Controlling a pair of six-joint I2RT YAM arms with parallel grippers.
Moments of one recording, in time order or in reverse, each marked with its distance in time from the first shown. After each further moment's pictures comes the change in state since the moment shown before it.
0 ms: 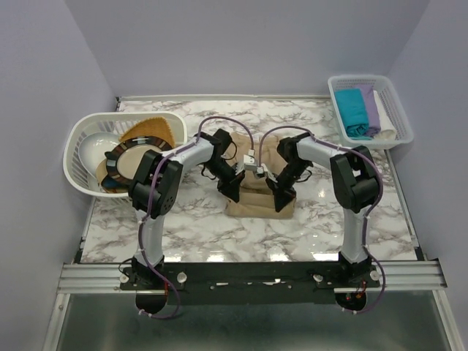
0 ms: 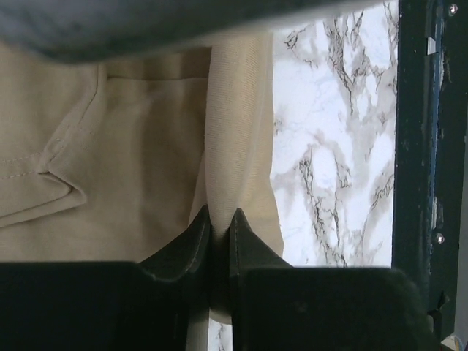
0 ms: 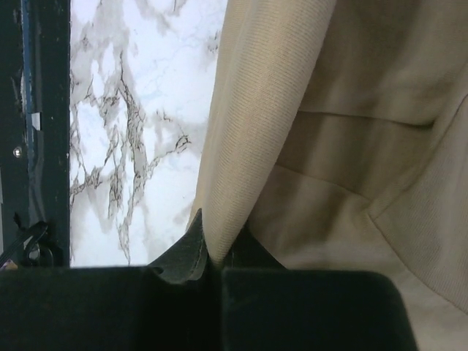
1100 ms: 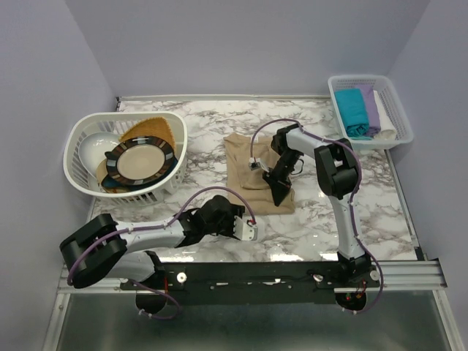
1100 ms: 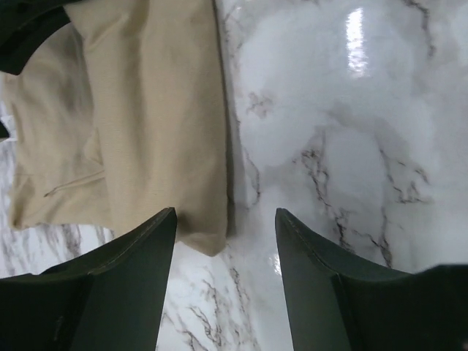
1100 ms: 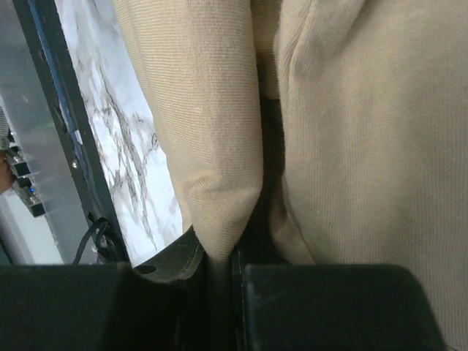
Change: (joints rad) left arm -0.476 -0.784 -1.009 1.091 -0.799 -0.051; right arm -0.014 0.294 0.344 -0.225 0.049 0.208
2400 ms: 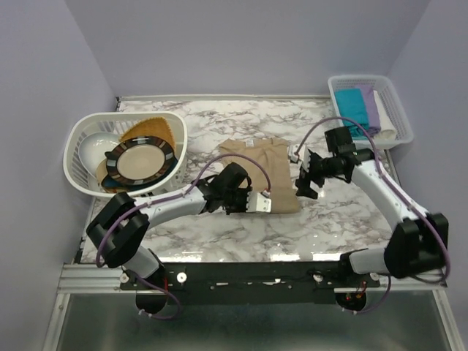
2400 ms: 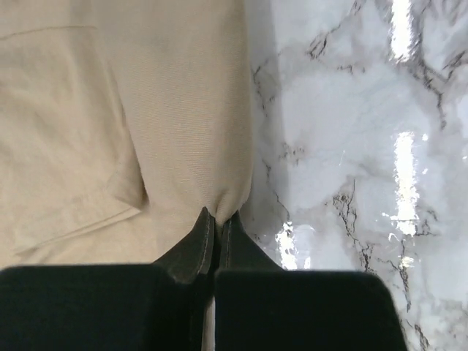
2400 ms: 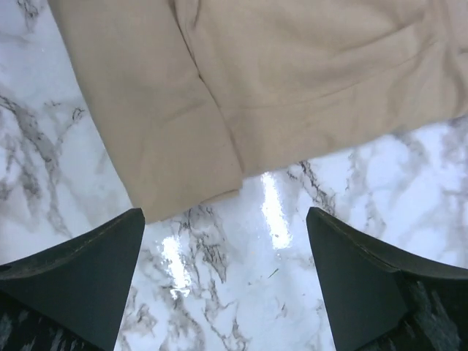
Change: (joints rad) left arm 0.104 0.268 0.390 -0.320 0.175 -0.071; right arm -0.202 -0.785 -0.518 0.517 0.079 0.088
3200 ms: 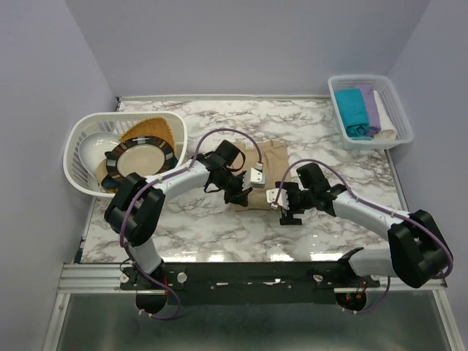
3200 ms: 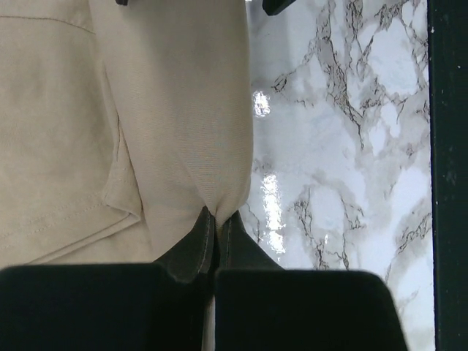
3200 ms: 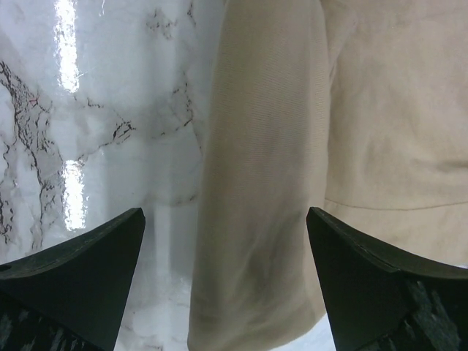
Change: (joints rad) left arm 0.211 0.198 0.284 -0.304 0.470 -0.055; right arm 0.309 -0.260 -0.590 0.609 0.108 -0.104
